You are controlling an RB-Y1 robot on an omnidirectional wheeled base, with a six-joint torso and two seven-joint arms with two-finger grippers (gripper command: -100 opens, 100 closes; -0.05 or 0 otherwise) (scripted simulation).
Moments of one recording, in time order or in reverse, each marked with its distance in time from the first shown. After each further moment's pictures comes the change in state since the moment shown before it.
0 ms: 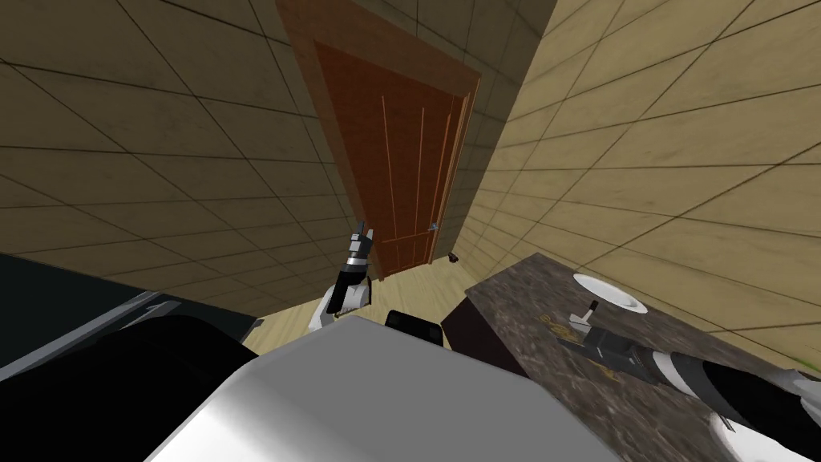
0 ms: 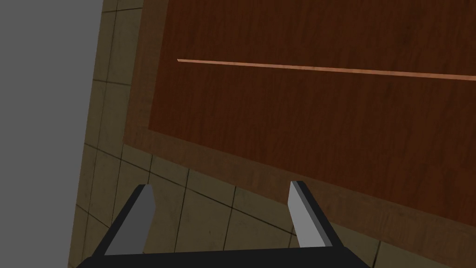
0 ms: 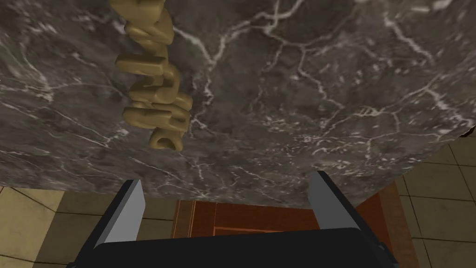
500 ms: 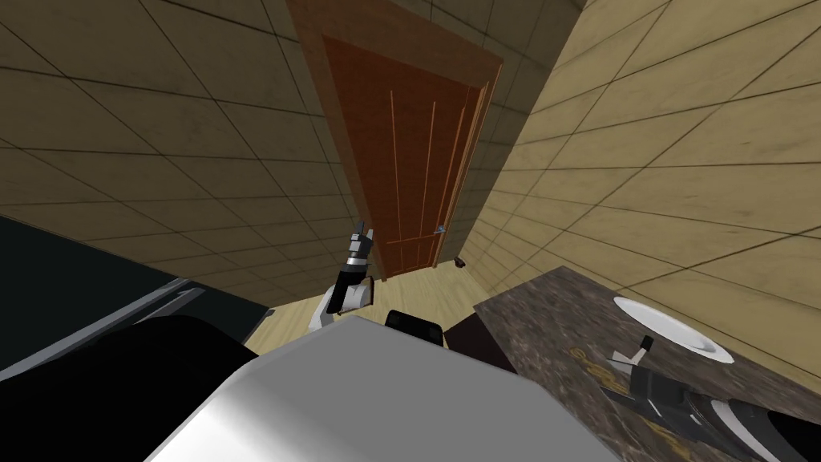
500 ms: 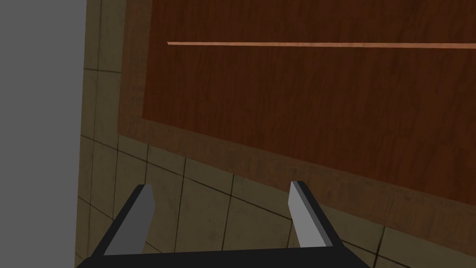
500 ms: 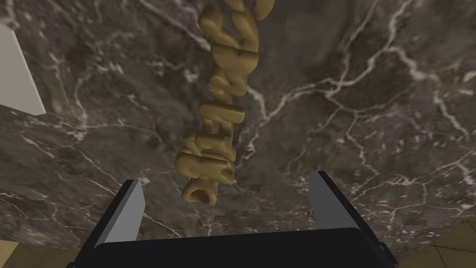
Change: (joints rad) left arm 0.000 0.000 0.000 0.000 0.000 0.000 0.000; right arm 0.071 -0.061 0.103 0.022 0.075 0.045 0.044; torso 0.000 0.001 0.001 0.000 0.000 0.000
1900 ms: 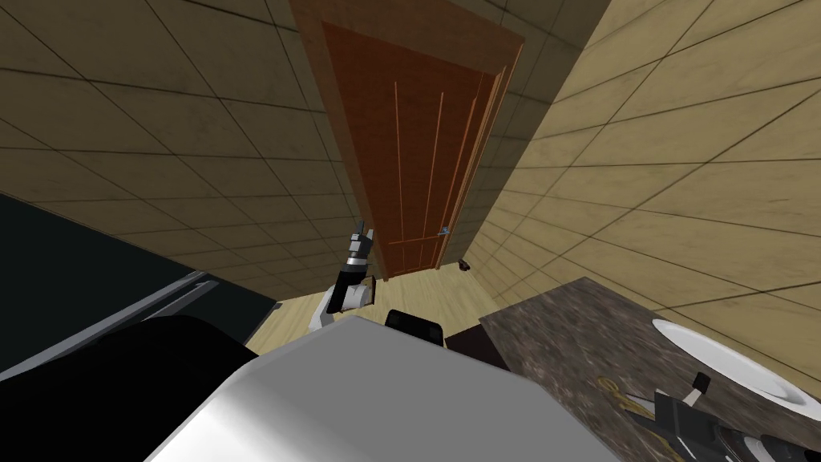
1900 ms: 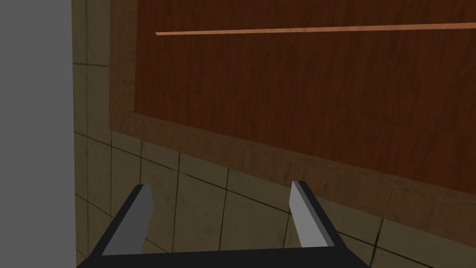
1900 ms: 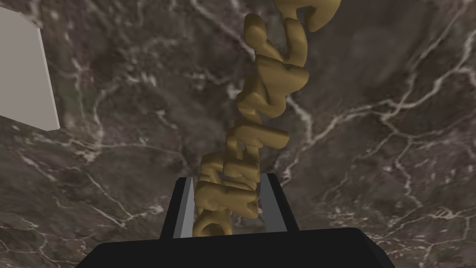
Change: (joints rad) left arm 0.000 0.000 0.000 0.000 0.000 0.000 0.000; right arm 0.013 0.042 0.047 0.062 0.048 0.005 0.030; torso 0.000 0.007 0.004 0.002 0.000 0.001
